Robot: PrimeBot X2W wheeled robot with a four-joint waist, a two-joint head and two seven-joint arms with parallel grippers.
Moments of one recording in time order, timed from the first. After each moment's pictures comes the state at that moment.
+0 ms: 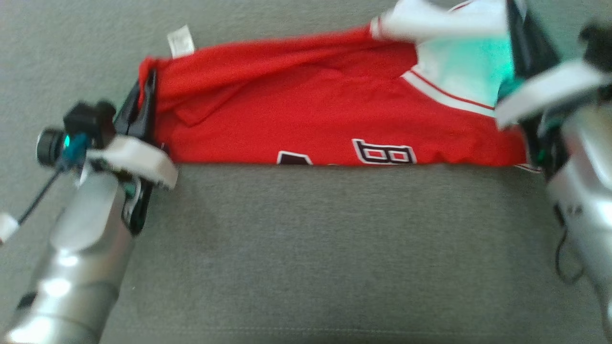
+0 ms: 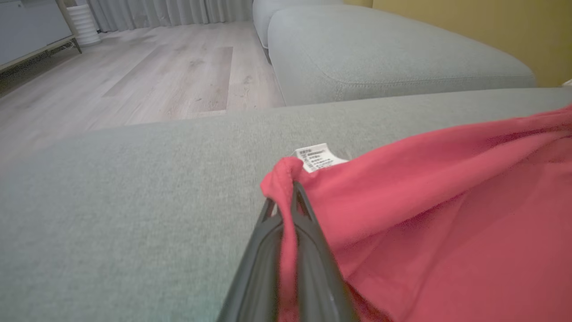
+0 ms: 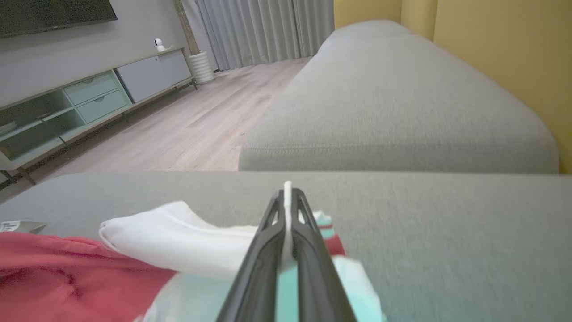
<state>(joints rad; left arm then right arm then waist) -0.77 0.27 -0.47 0.78 -0.46 -0.10 -0.26 -0.85 -0.34 0.44 0.72 0.57 0.13 -0.23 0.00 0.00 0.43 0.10</state>
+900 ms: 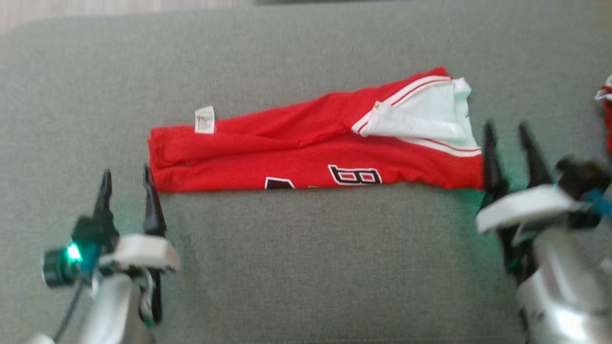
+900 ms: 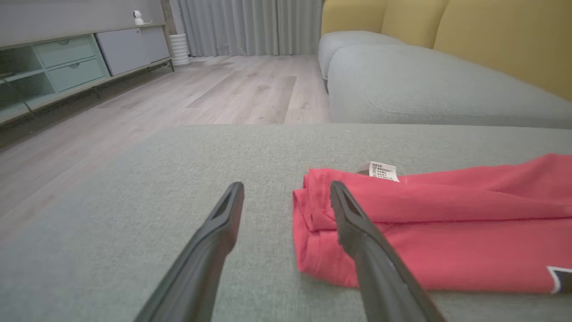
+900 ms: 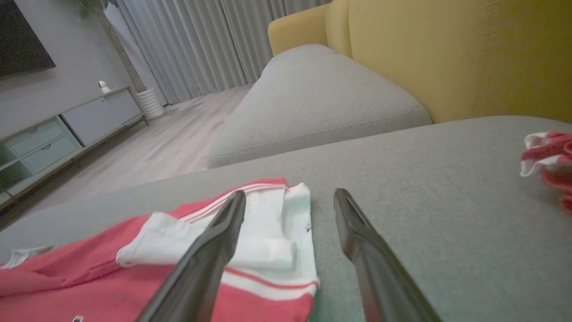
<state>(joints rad) -0.34 0.17 -0.15 0.56 -0.26 0.10 -0.26 -0.40 -0.18 0.11 0.56 0.41 0.13 -0.25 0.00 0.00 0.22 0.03</state>
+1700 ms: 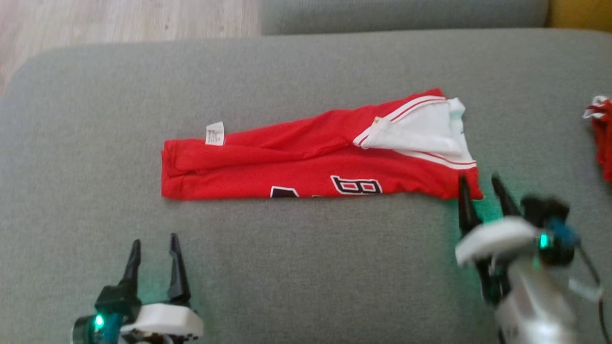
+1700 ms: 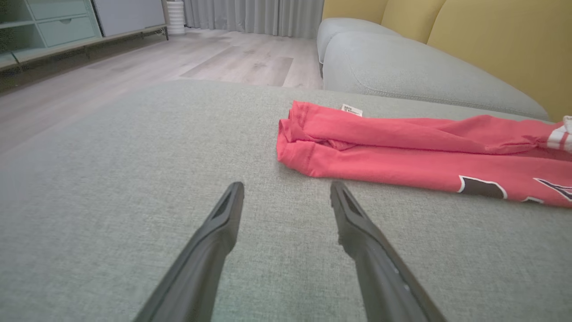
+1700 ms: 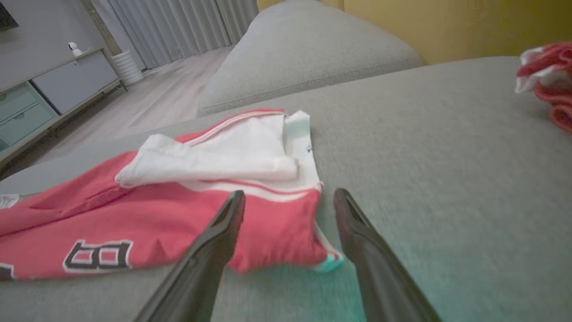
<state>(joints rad) -0.04 0.05 -0.07 0.41 -0.22 0.03 -0.26 -0.34 -0.05 0.01 0.74 0.23 0.13 -0.25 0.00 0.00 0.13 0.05</state>
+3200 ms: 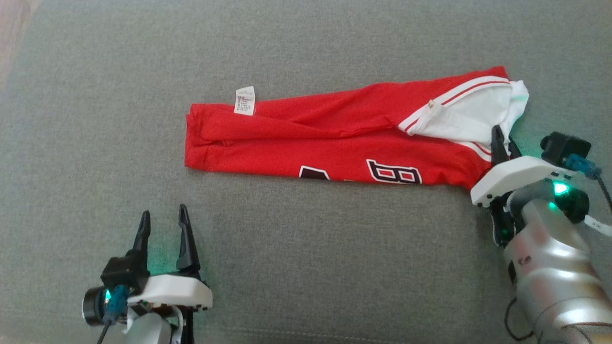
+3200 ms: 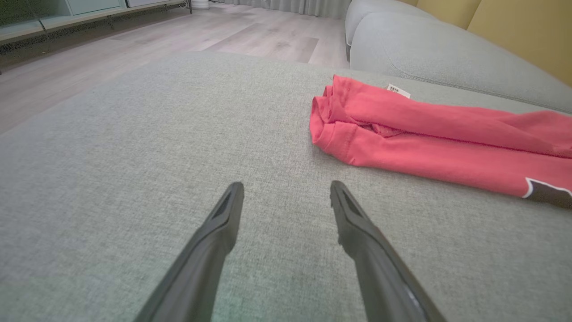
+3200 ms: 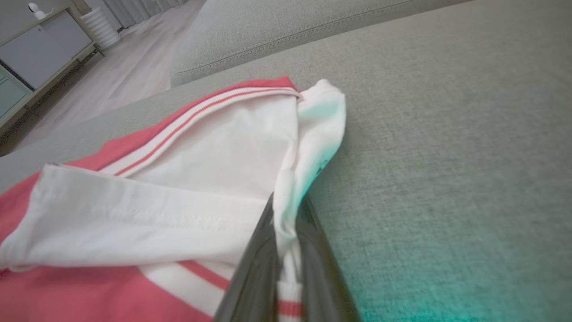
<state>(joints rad) -0.15 0.04 -0.12 0.44 -0.28 0.06 -0.26 -0.72 -0.09 -0.10 1.19 0.21 0.13 -0.26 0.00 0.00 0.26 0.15</state>
